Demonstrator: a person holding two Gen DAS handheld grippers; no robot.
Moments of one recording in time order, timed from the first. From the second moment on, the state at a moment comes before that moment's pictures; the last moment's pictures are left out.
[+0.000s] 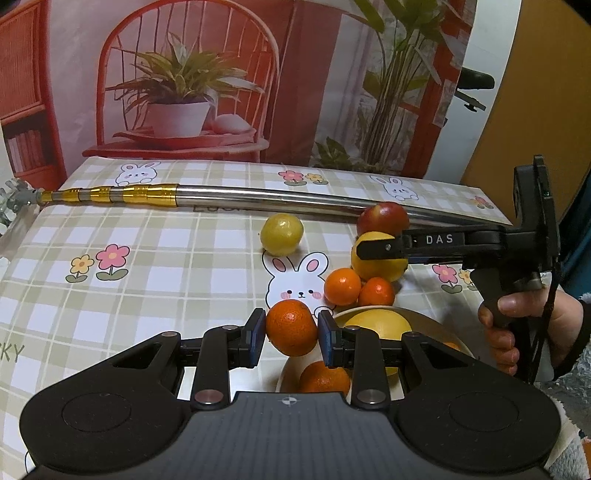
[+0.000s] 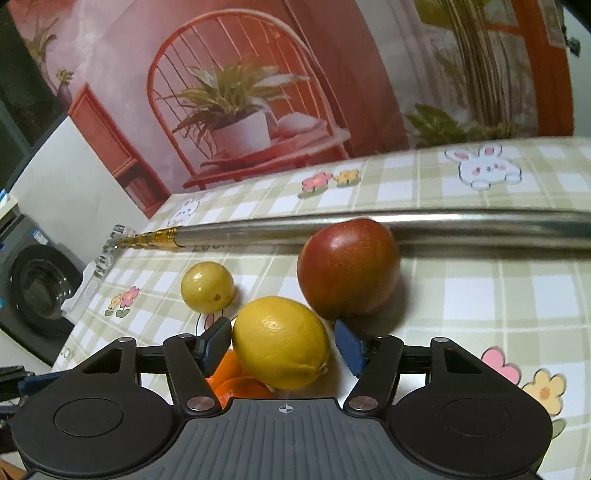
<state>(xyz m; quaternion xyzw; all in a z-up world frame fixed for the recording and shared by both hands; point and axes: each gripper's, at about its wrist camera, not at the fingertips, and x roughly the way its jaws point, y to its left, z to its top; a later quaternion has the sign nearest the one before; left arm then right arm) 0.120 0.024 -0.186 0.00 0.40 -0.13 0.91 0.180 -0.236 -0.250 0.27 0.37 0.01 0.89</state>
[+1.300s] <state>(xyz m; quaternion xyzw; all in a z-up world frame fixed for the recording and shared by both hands) 0.088 0.016 -0.189 0.01 0.41 -0.17 0.90 0.080 -0.257 -0.244 0.36 0.33 -0.07 0.87</state>
